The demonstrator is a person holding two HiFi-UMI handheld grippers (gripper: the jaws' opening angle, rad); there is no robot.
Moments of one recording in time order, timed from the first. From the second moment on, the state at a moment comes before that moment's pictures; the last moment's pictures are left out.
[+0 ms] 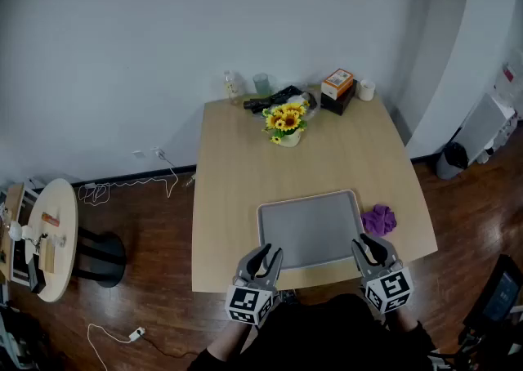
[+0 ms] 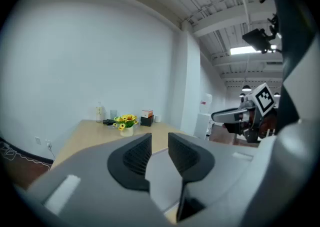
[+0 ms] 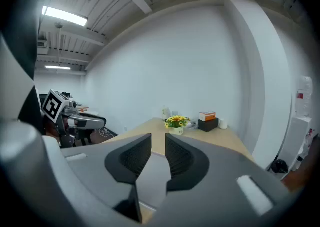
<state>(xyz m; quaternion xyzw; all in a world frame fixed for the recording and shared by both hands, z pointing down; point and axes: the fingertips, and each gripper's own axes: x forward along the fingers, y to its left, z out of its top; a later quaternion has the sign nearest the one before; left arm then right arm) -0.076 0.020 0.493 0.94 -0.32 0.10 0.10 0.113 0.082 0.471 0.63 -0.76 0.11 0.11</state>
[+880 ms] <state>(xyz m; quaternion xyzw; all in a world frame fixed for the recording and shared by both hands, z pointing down) -0.034 -0.056 0.505 0.91 -0.38 0.14 0.12 0.321 0.024 0.764 0.56 -0.64 0.33 0.40</state>
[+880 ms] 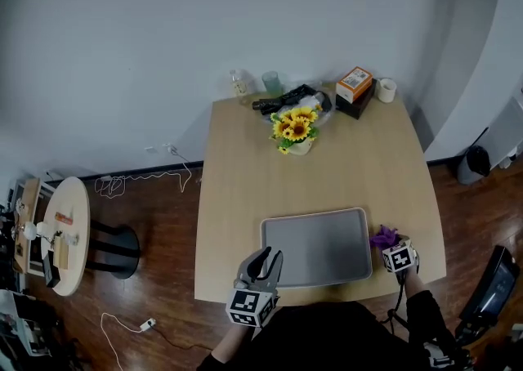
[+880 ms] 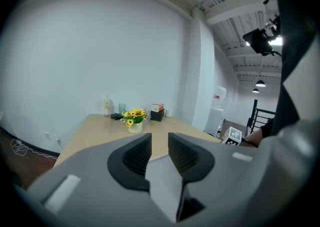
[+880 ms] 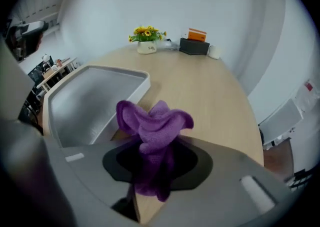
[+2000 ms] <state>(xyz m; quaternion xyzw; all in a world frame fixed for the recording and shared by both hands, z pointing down) -0.115 -0.006 0.761 0.81 -0.34 0.39 0.29 0.225 -0.100 0.738 0.59 -0.67 0.25 0.38</state>
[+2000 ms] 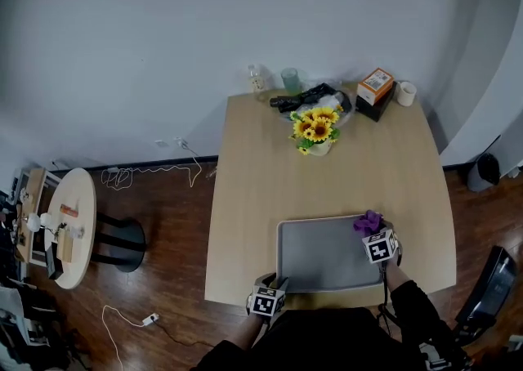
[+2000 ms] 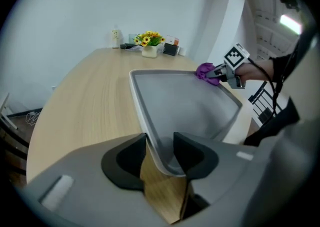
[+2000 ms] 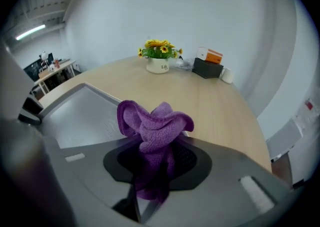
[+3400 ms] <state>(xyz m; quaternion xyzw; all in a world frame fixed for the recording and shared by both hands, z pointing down) -0.118 -0.005 0.762 0.79 -0.32 0.39 0.35 0.202 -0.059 0.741 0.55 -0.71 0.26 0.37</state>
